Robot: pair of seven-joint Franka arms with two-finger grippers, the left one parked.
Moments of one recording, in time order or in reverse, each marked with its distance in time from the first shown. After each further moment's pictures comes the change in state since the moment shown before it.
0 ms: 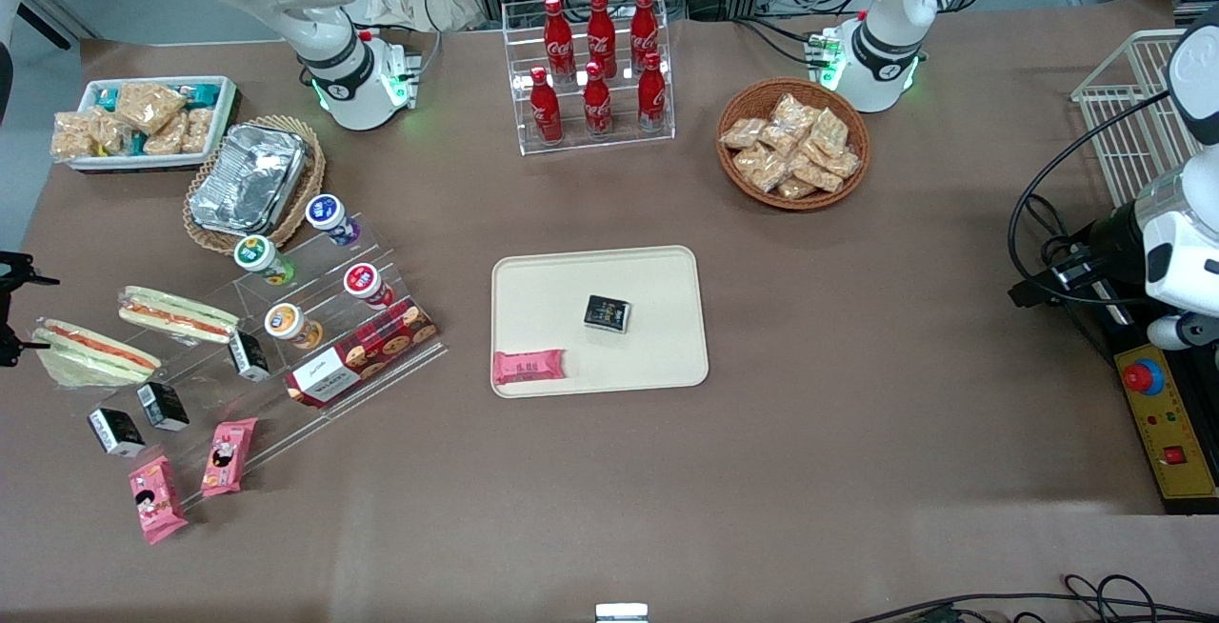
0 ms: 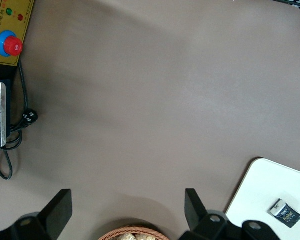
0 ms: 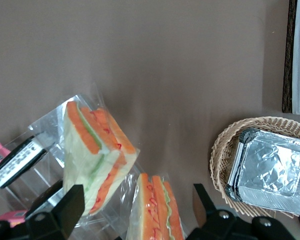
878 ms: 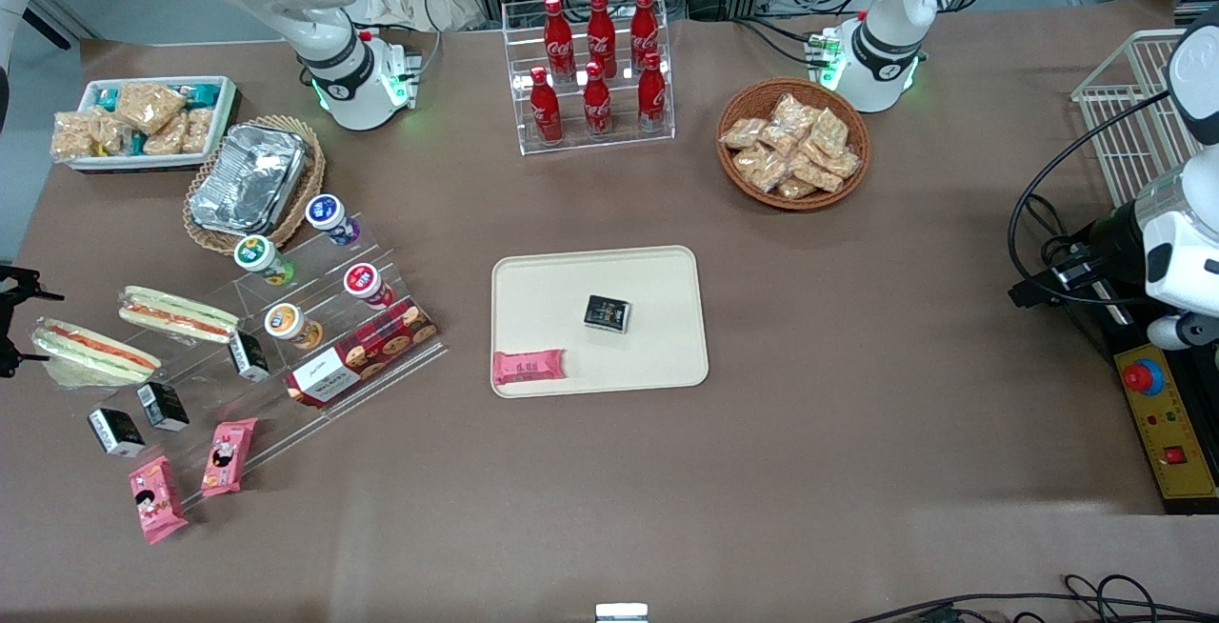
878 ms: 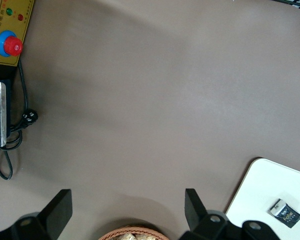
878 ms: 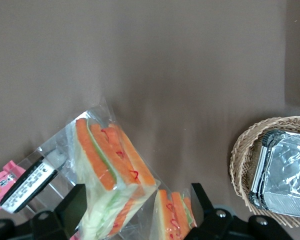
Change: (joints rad) arm -0.037 0.039 0.000 -0.009 0.057 0.082 0.009
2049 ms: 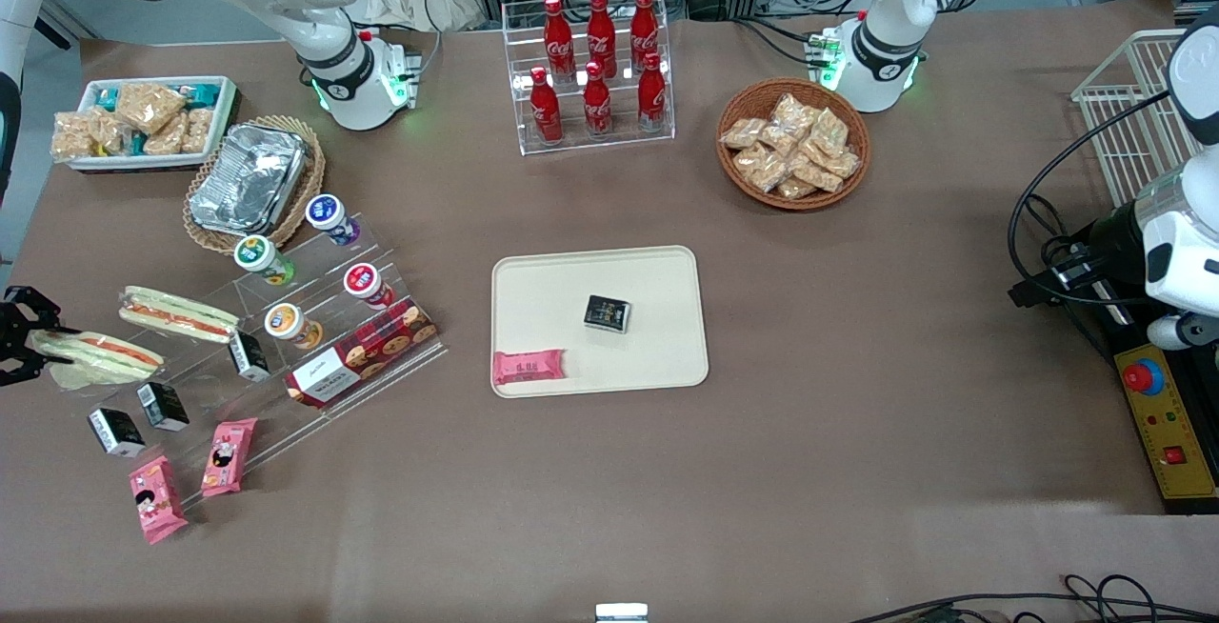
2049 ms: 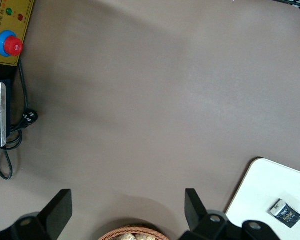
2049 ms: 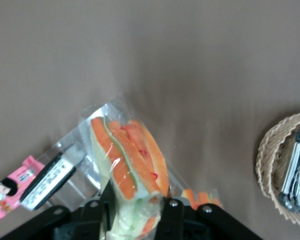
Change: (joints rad) arm 0.006 0.016 0.005 -0.027 0.077 0.096 -0.001
